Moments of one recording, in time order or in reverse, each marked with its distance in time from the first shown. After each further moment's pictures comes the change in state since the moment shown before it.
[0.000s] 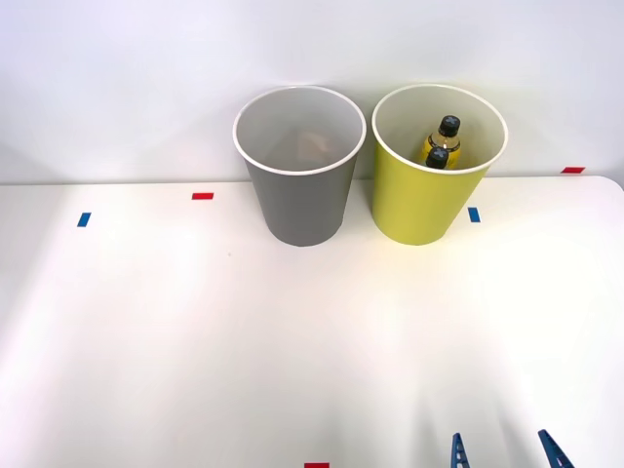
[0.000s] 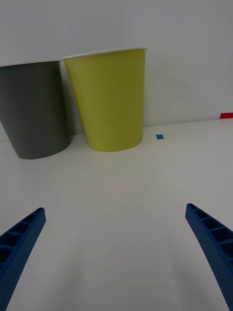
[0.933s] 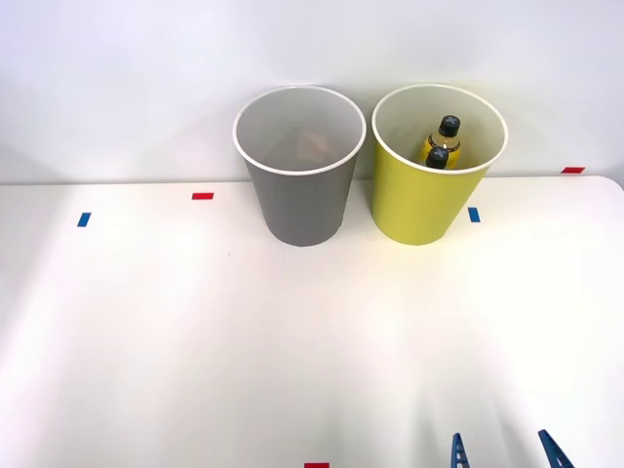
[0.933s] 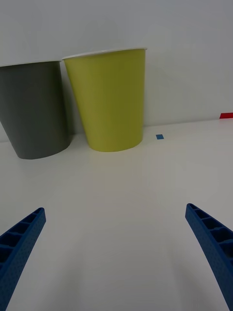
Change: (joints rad) arm 0.000 0.000 0.000 0.000 0.000 0.000 0.000
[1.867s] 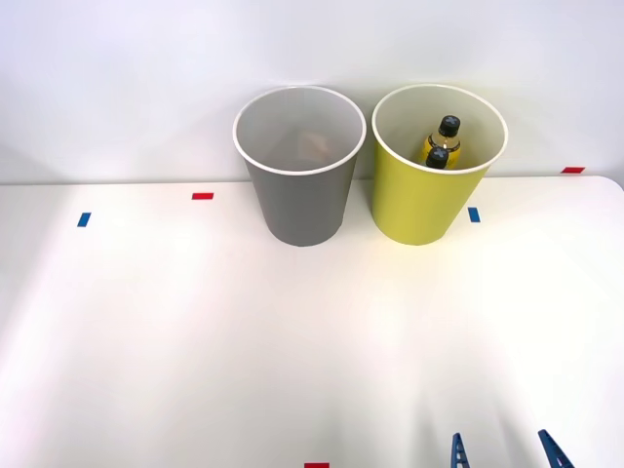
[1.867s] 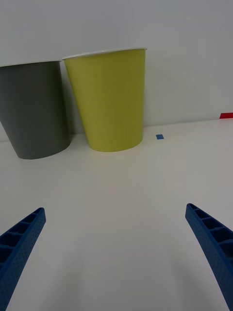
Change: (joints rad) arm 0.000 0.000 0.000 0.000 0.000 0.000 0.000
